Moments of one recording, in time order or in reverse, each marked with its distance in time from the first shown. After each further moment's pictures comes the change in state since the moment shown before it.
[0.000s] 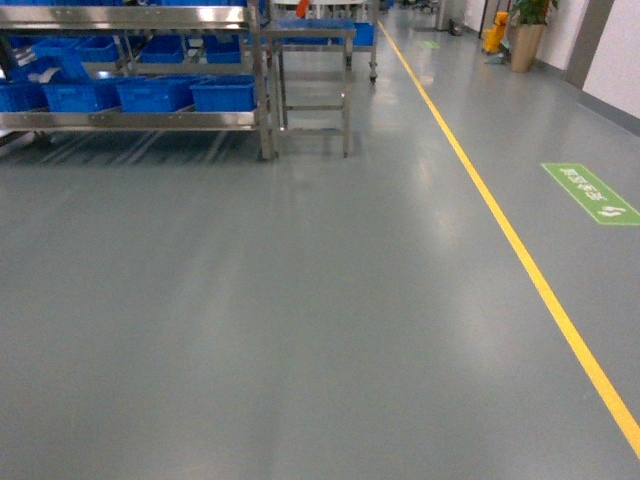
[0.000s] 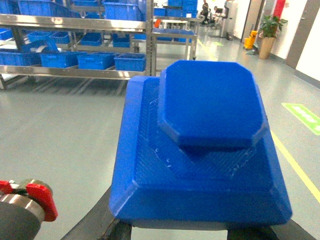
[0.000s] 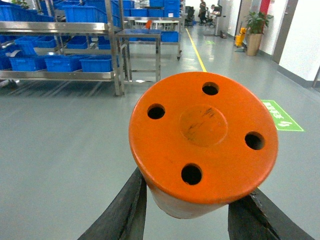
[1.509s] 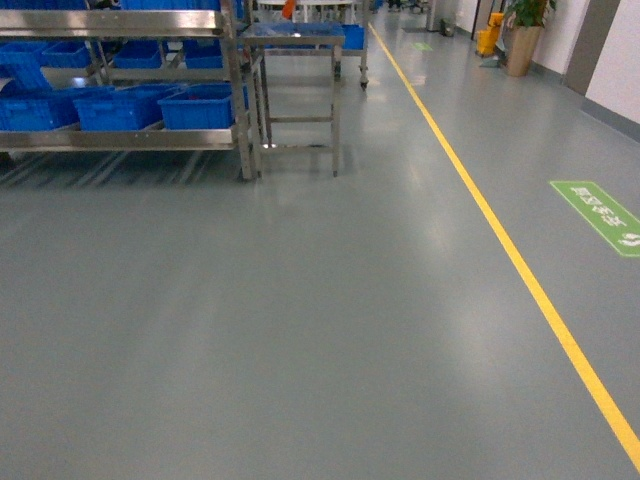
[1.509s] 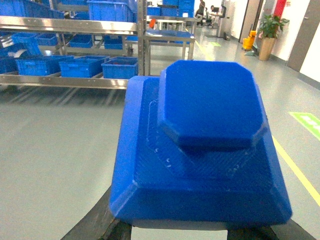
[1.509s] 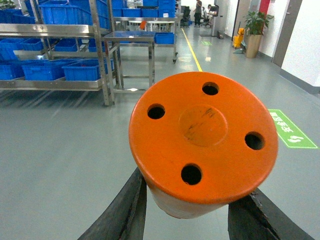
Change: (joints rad) left arm -0.001 0.000 0.000 0.001 0.000 0.000; right arm 0.000 0.000 0.000 0.001 0.000 0.000
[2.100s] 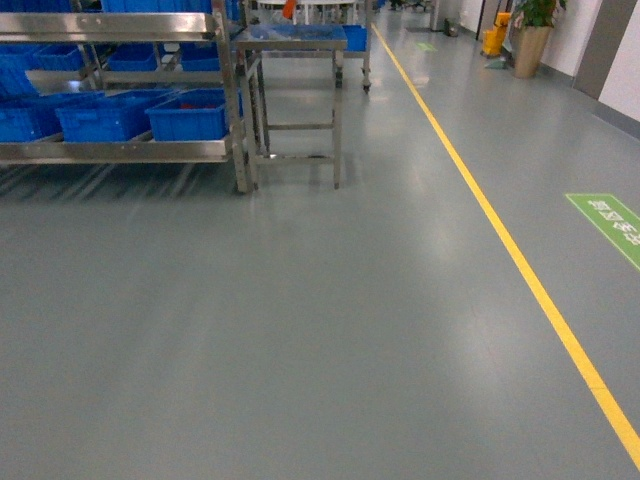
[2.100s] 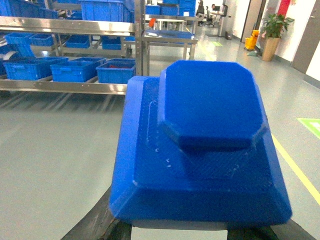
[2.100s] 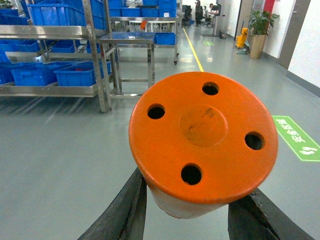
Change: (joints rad) left arm 0.000 0.000 0.000 -0.003 -0.002 0.000; right arm 0.000 0.000 0.000 -0.001 0.000 0.000
